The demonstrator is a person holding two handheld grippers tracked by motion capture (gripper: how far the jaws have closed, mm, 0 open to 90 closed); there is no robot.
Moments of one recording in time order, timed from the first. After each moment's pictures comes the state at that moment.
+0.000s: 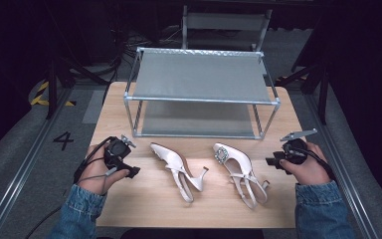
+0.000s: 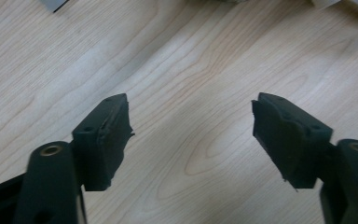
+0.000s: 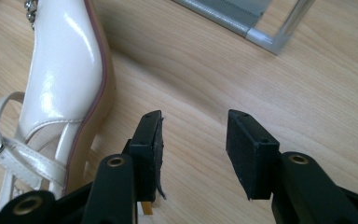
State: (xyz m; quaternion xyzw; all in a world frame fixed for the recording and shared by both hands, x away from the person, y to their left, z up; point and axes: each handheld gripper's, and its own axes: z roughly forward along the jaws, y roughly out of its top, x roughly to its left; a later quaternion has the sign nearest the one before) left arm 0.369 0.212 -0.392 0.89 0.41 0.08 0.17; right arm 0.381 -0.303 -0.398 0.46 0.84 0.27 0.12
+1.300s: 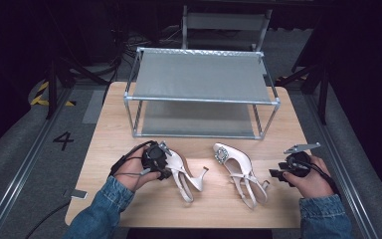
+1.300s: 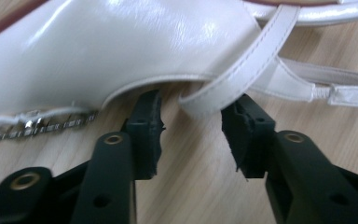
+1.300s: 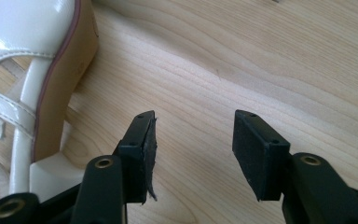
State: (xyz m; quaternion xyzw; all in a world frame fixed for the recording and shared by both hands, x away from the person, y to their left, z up) left arm 0.389 0.129 -0.428 0.94 0.26 0.01 0.21; right arm 0.358 -0.317 -0.425 0.47 0.83 0.25 0.12
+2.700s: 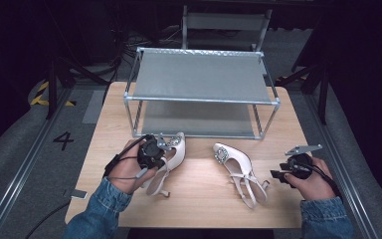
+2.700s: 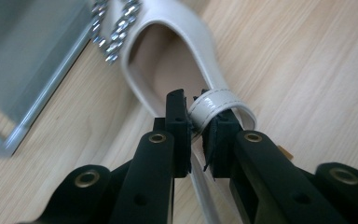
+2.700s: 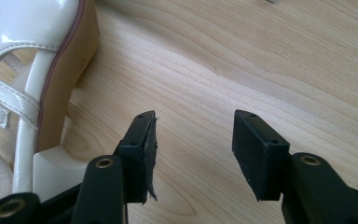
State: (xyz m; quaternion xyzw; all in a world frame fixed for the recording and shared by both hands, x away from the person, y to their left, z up) left arm 0.366 0.124 -0.375 0.94 0.25 0.11 0.20; right arm 0.352 -0.319 -0.422 0.47 0.83 0.25 0.13
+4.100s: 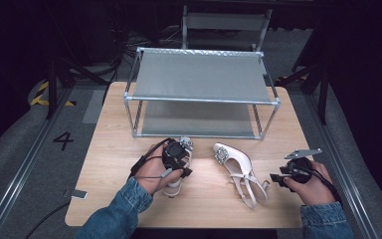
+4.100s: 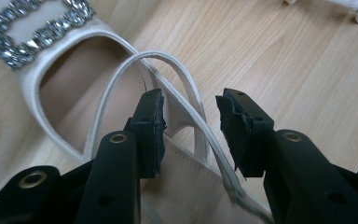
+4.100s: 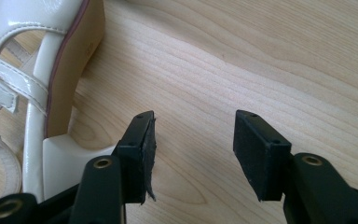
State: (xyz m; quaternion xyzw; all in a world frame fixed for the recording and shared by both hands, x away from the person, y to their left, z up) left arm 0.382 0.073 -0.408 0.92 0.33 -0.01 0.23; right arm 0.342 -0.316 -0.427 0.47 0.83 0.25 0.13
